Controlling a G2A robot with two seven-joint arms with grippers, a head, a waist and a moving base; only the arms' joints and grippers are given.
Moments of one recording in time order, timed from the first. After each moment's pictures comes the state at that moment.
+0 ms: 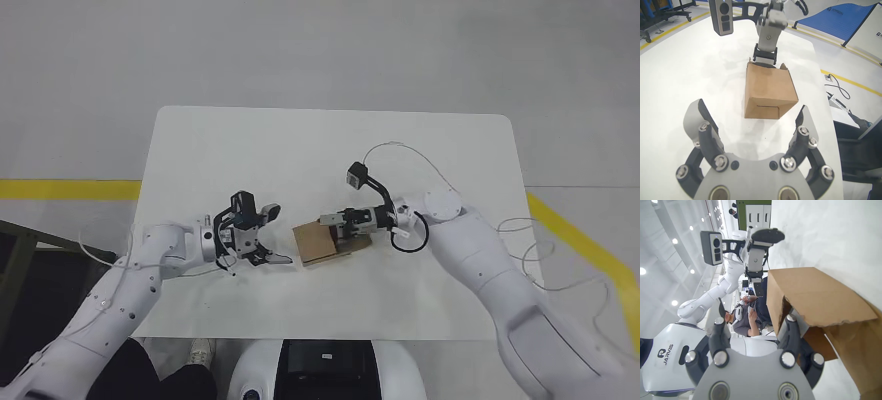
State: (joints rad) left arm 0.99 -0.89 -0.94 -1.35 1.11 -0.95 0.14; right arm -0.55 -1.33 0.69 -0.71 0.68 -0.45 1.37
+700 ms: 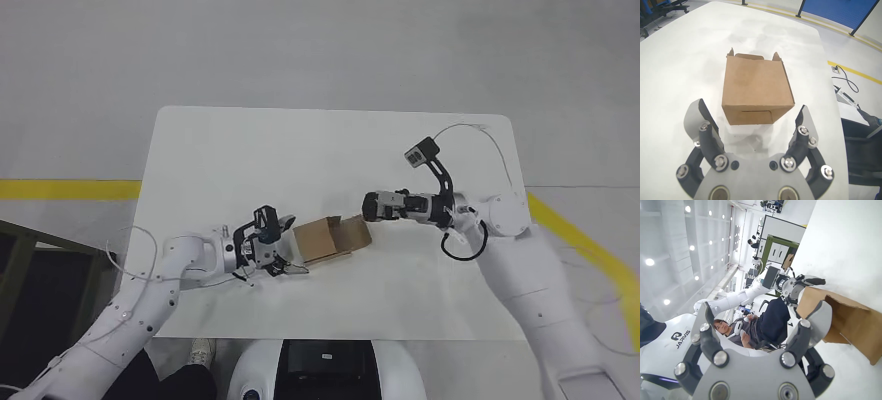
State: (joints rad) left arm 1.00 -0.93 -0.89 -1.38 1.18 -0.83 0.13; right arm -0.89 -1.13 1.16 -1.33 0.57 -0.36 1.25
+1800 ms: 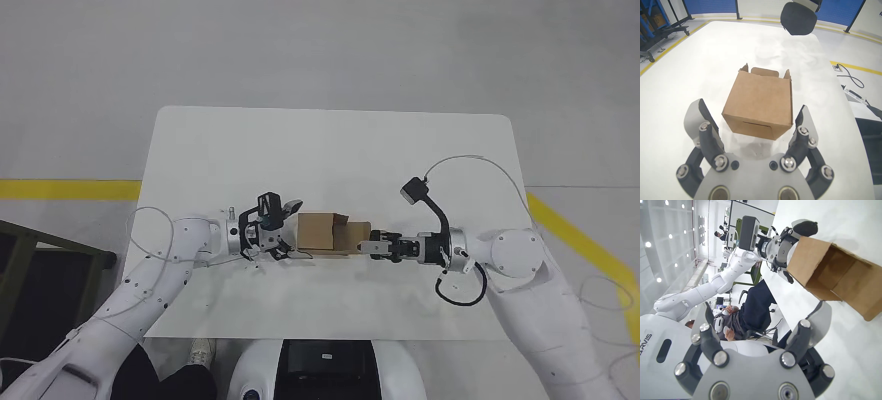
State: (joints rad) left arm 0.86 -1.00 -0.82 -1.22 1.38 -0.89 0.38; right arm -1.13 -1.07 1.25 -1.68 0.24 -0.19 1.17
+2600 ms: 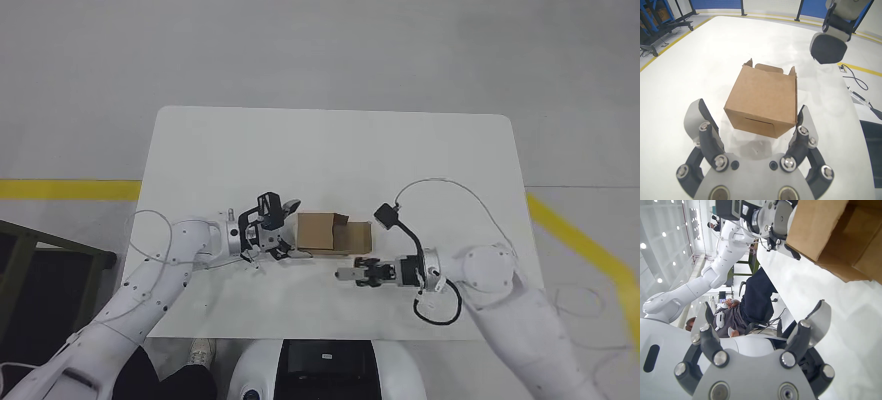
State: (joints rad) left arm 0.89 -1.00 -0.85 -1.24 1.35 -0.87 0.32; right arm -1.16 -1.08 1.12 -1.68 0.17 -0.12 1.12
